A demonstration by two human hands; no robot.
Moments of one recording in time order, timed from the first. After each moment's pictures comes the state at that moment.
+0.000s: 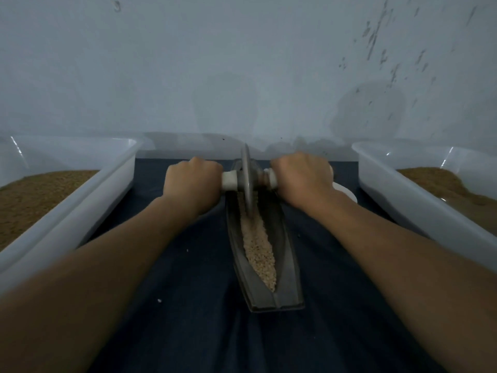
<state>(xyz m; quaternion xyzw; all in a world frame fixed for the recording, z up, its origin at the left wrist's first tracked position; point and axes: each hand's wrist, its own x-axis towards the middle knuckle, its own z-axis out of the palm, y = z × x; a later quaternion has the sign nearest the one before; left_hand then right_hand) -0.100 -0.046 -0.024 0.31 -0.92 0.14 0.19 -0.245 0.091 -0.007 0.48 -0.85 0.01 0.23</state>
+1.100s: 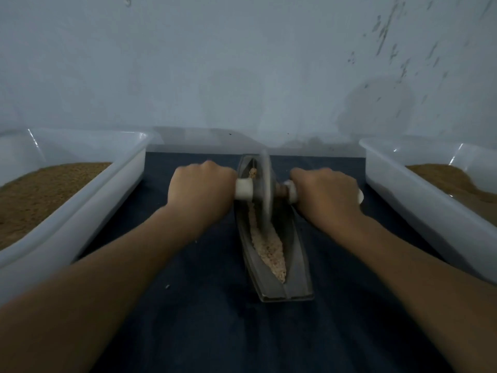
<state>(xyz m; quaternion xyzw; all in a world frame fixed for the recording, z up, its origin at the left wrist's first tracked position) -0.073 -0.017 -0.031 0.29 -0.91 0.21 0.21 -0.238 0.134 -0.043 0.49 -0.81 0.05 0.32</state>
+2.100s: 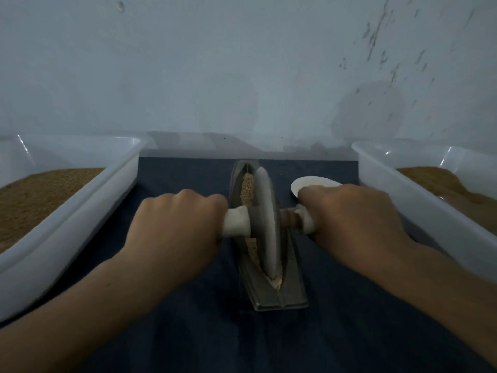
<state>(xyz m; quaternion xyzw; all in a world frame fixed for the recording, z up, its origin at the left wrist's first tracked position) -0.013 0.014 -0.033 0.19 -0.91 0.21 0.29 -0.207 0.194 -0.025 0.54 -0.76 0.06 0.36</state>
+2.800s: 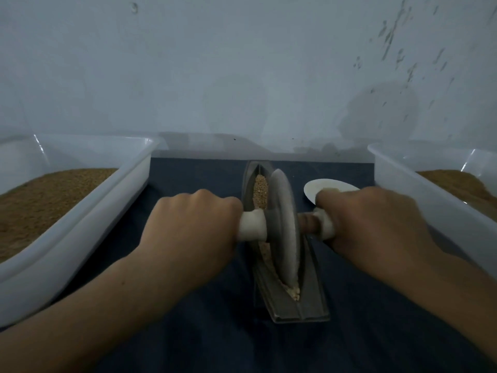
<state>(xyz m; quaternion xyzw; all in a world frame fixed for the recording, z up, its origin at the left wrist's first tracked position) -0.015 0.012 -0.031 0.19 -0.91 0.22 0.28 -0.204 0.194 -0.024 0.54 -0.77 0.06 0.34</state>
